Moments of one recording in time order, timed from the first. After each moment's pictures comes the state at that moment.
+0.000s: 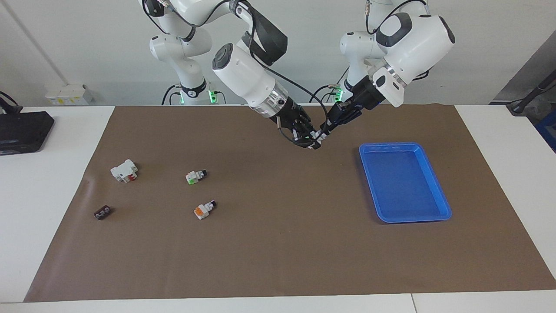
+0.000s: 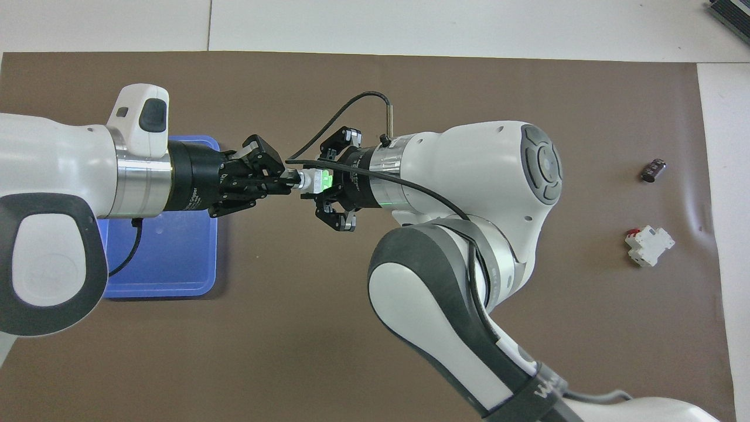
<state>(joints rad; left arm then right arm) -0.18 -0.06 -0.15 -1.87 -0.74 2.06 -0.53 0.31 0.28 0.30 -1.63 0.63 2.36 1.83</state>
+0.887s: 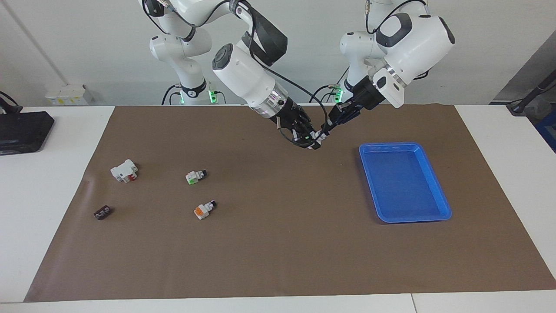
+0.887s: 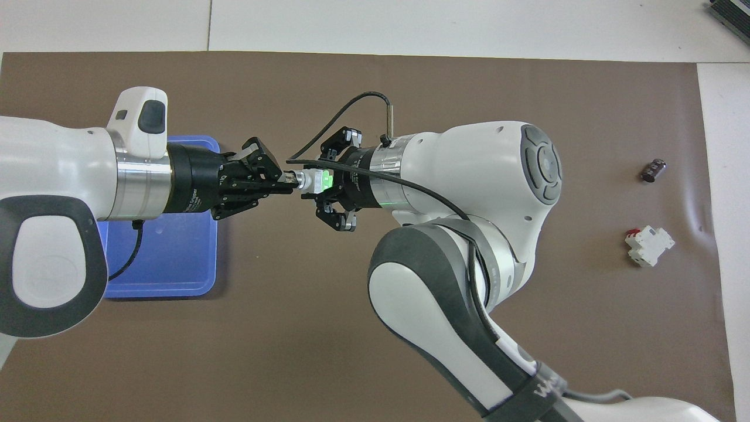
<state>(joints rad) -0.18 -0.07 -0.15 -1.88 -0.75 2.06 -0.56 0.31 0.28 0.30 -1.63 0.63 2.36 1.83</state>
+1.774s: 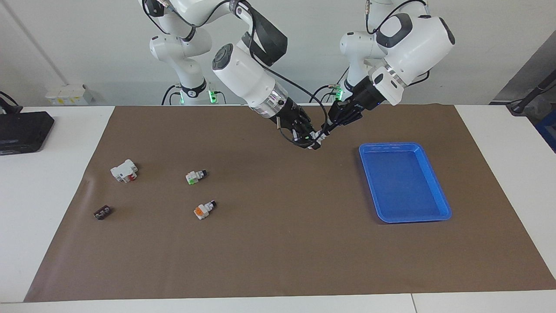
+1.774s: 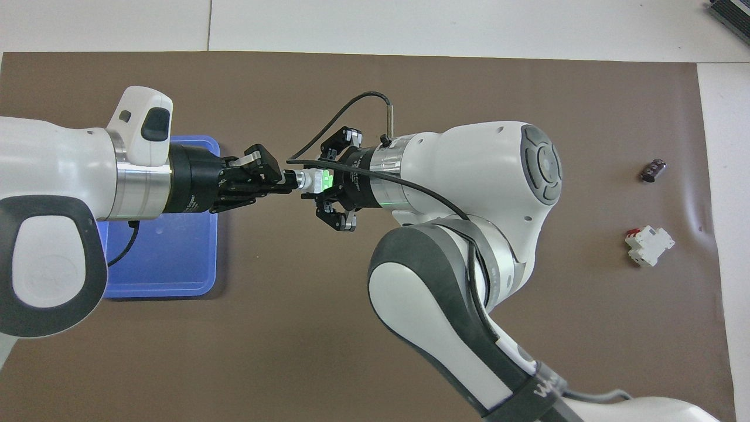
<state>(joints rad) -0.18 -0.07 -0.15 -1.88 -0.75 2.06 -0.32 0.31 0.28 0.30 -1.63 0.63 2.36 1.83</state>
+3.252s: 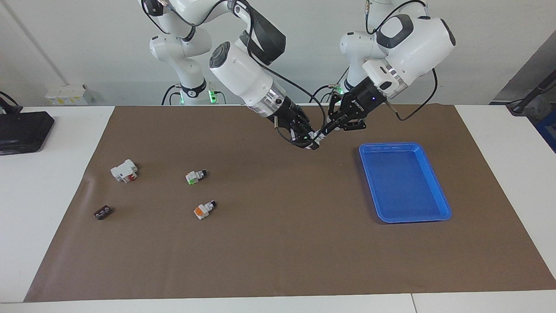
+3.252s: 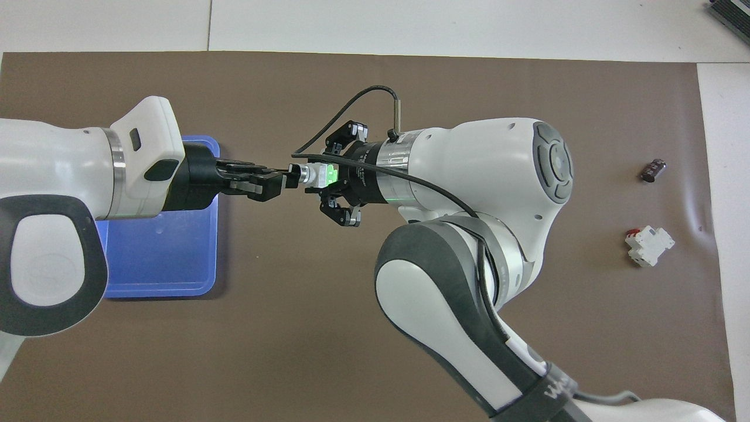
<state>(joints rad) -0.18 -0.07 -0.15 -1.89 -0.80 2.09 0.39 0.30 0.27 0.30 -1.63 0.63 2.36 1.83</state>
